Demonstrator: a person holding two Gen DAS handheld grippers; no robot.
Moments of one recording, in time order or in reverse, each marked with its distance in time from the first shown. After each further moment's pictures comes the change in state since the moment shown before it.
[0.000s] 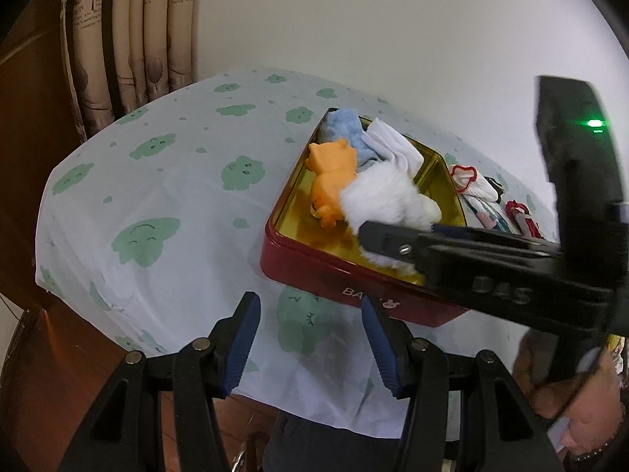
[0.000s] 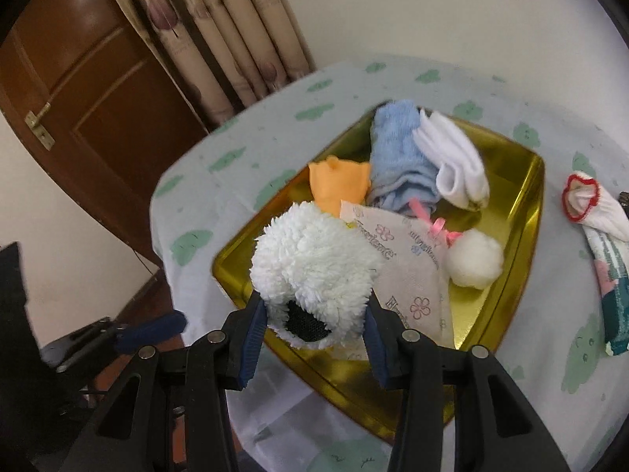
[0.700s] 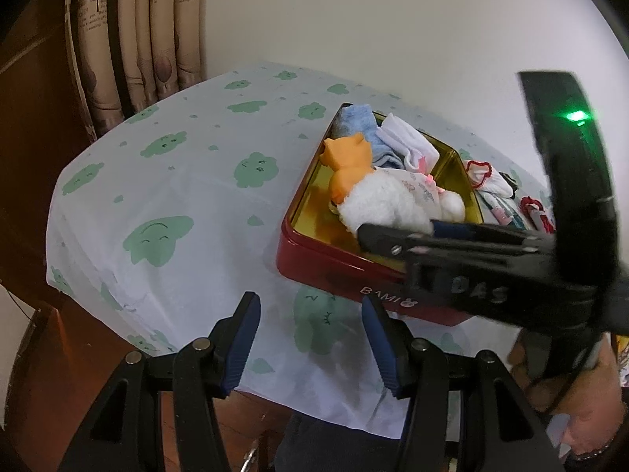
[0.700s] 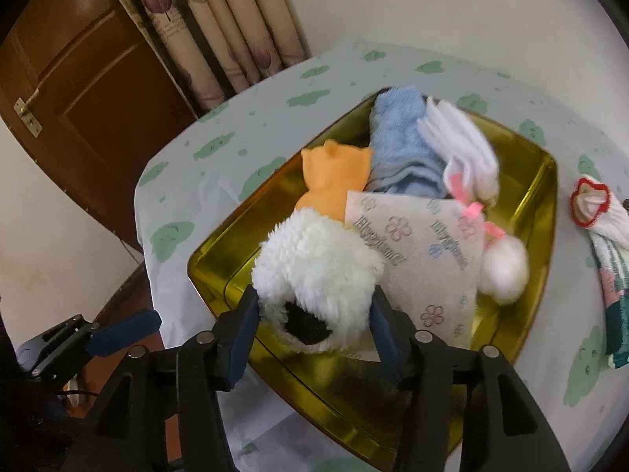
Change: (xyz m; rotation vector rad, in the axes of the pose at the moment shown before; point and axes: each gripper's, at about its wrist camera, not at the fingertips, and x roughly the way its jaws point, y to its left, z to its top) left arm 0.006 0.002 0.000 0.014 0.016 0.061; right arm 0.002 0.000 0.003 -0.001 -0.019 -0.001
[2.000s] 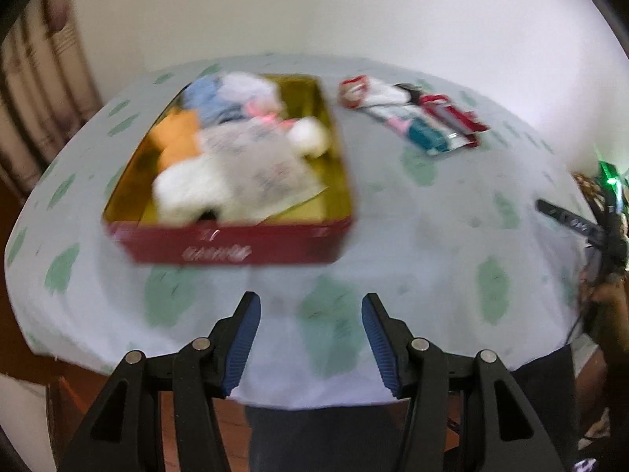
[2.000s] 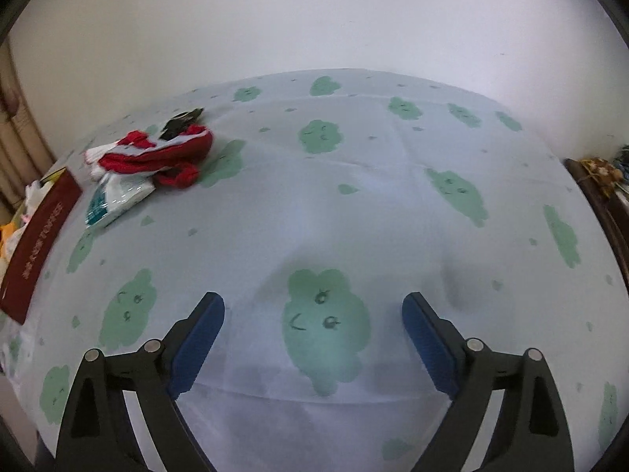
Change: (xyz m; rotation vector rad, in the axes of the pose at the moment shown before) left arm 0.007 -0.111 -0.031 0.362 0.103 -0.136; right arm -0.192 -0.272 -0.215 0.507 -0.199 -0.613
